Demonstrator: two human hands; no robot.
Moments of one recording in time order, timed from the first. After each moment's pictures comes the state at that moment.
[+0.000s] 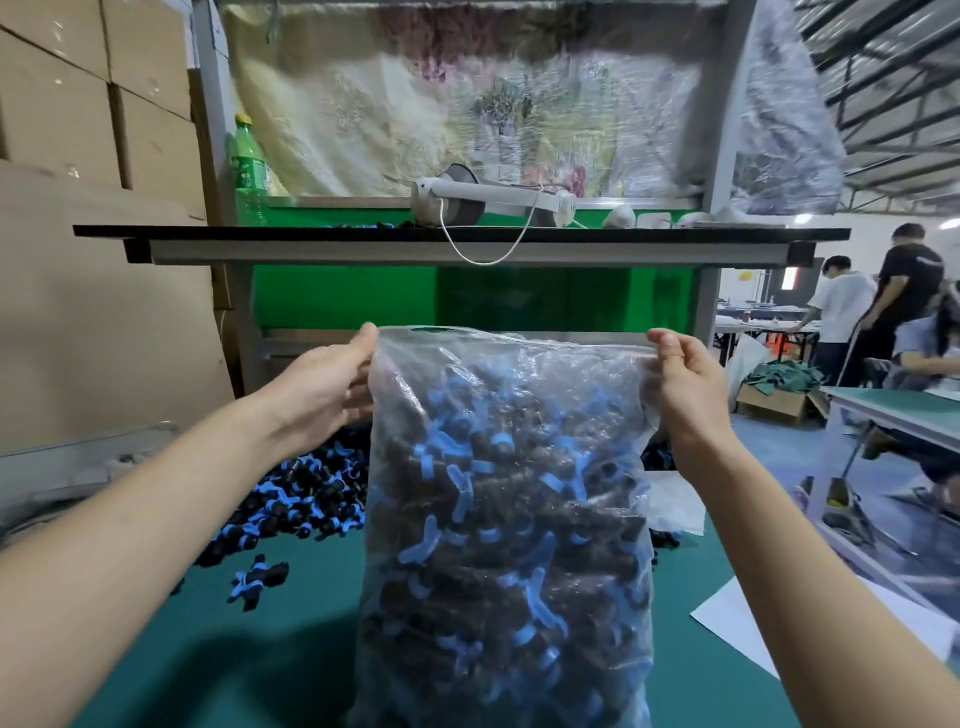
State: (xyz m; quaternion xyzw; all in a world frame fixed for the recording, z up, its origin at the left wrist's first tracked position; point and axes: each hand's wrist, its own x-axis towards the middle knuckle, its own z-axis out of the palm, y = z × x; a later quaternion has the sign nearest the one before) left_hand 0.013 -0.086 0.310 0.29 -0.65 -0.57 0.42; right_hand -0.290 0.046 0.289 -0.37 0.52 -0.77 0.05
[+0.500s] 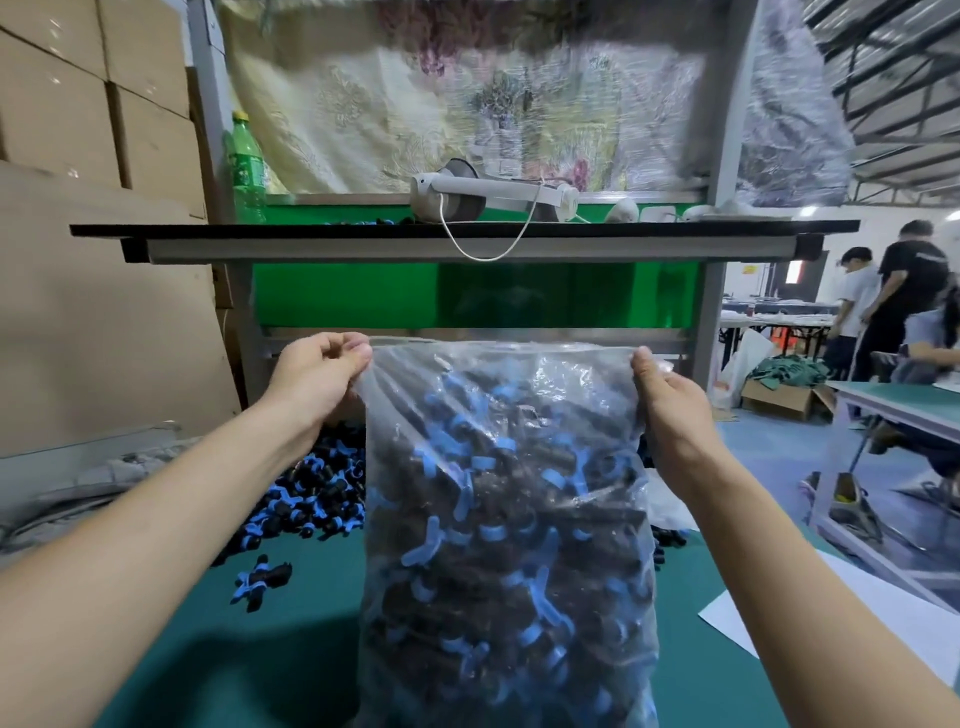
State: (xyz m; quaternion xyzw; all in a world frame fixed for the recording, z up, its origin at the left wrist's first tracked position) left_hand 0.006 -0.112 0.300 0.33 -0.63 -0.42 0.56; right_hand -0.283 0.045 0.270 -0.38 0.54 -0.74 0.14
